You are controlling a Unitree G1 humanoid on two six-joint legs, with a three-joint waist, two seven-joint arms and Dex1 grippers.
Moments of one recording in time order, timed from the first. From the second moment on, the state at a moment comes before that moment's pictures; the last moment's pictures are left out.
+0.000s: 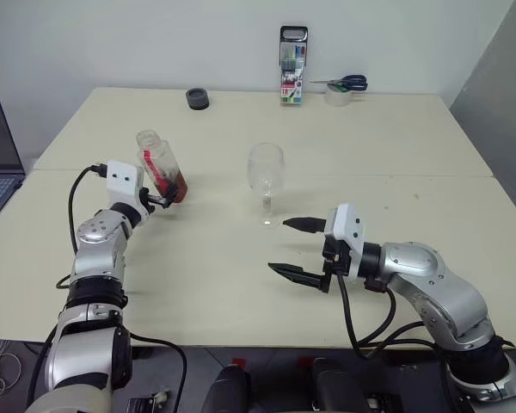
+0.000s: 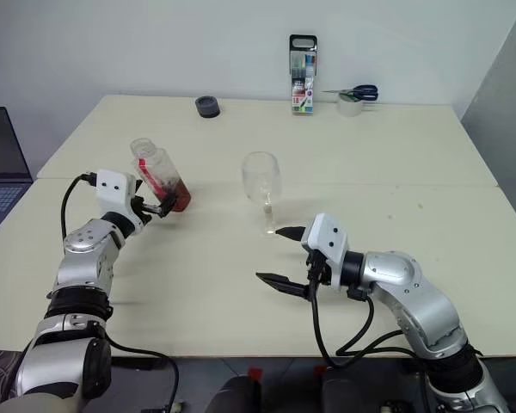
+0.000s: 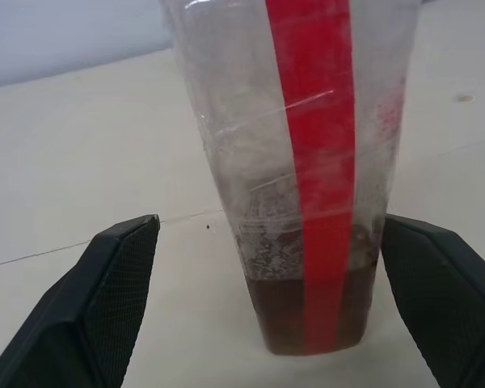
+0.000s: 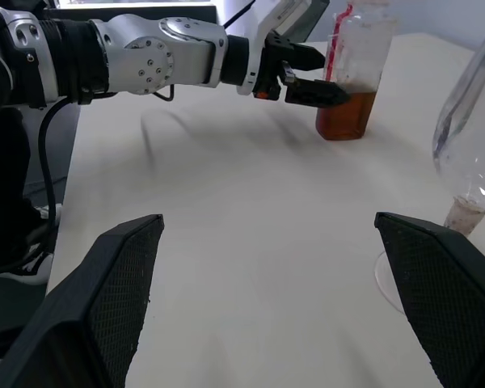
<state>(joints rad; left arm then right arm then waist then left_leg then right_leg) -0.67 0.55 0.21 0.75 -0.13 -0.03 -0.47 -0.34 -0.47 0.22 -0.53 0.40 0.60 0.77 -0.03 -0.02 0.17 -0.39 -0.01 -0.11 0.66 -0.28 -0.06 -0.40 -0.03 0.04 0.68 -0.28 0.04</state>
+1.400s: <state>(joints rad) -0.93 0.54 -0.06 0.68 0.12 -0.29 -0.56 -0.47 -0.39 0.07 -0.56 0.49 0.73 0.52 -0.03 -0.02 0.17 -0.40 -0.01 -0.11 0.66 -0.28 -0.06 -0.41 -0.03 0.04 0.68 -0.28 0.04</state>
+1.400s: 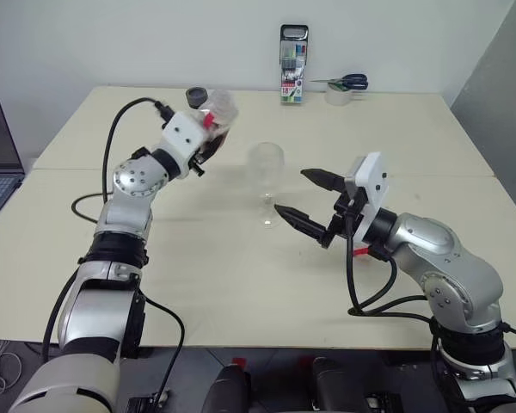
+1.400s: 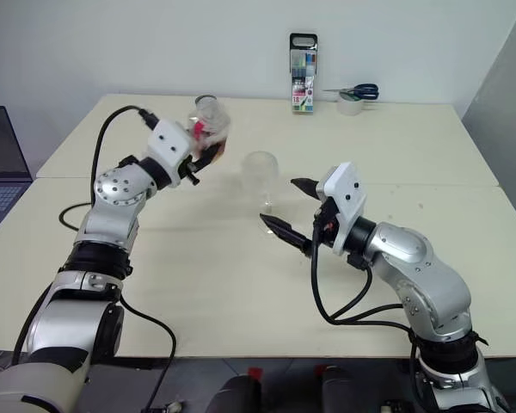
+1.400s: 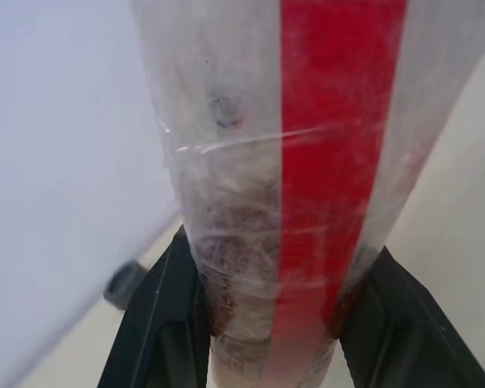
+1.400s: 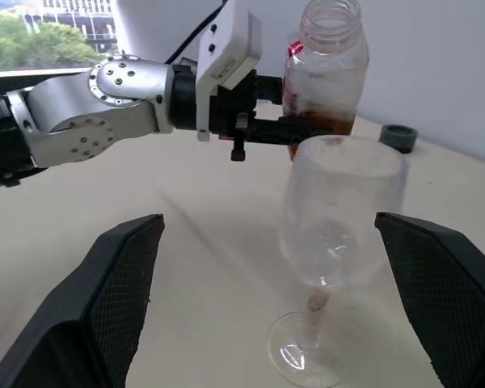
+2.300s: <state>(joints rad) -1.08 0.67 -0.24 0.96 0.51 -0.79 -0.29 -0.52 -0.43 0.05 -0.48 0.49 0.70 0.52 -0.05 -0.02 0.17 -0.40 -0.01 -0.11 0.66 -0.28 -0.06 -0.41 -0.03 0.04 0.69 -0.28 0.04</state>
